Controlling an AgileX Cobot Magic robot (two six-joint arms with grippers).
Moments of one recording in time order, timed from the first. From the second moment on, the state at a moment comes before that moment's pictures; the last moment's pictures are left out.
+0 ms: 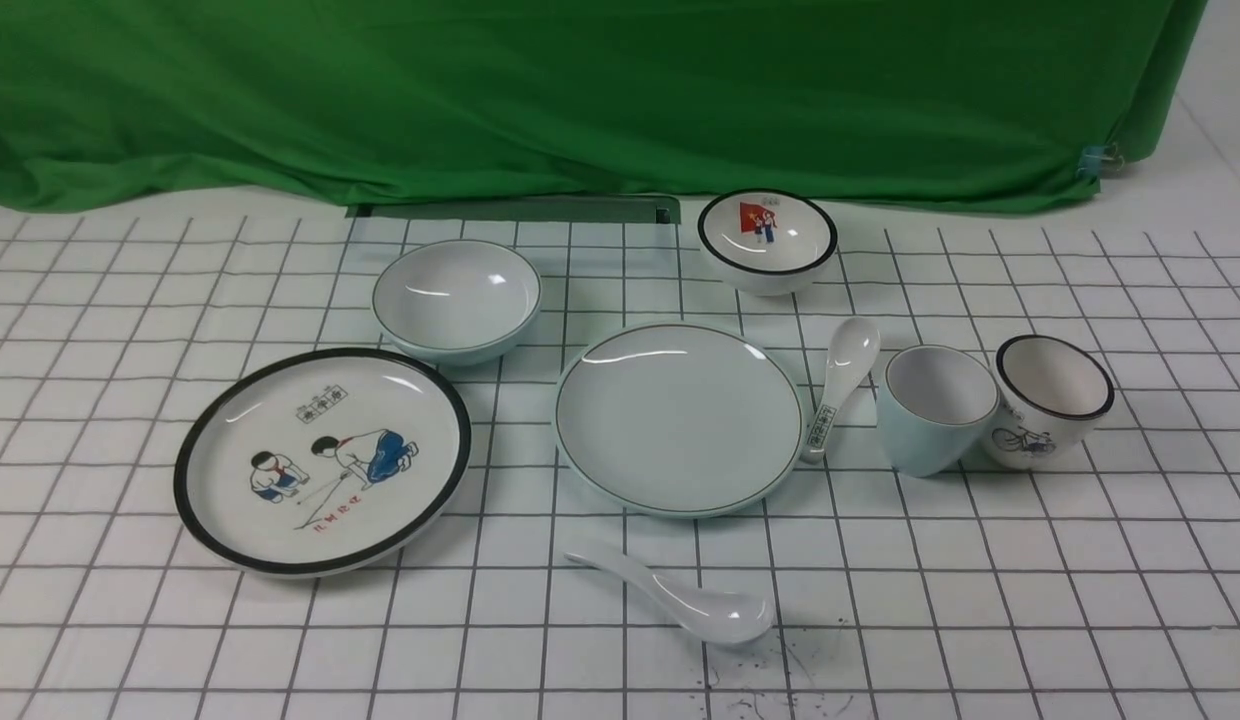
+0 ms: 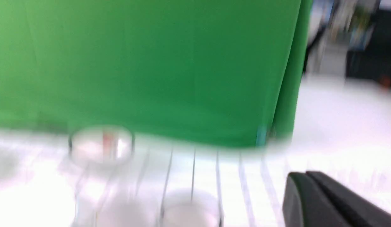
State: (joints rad) right arm 0.03 0.66 -0.38 0.02 -0.06 -0.04; left arm -0.01 0.78 -0.65 0.12 0.08 -0.40
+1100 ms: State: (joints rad) right arm 0.25 1.71 -1.27 0.14 0.73 -0.08; left arm -0.18 1.17 -0.67 -0.31 0.46 -0.02
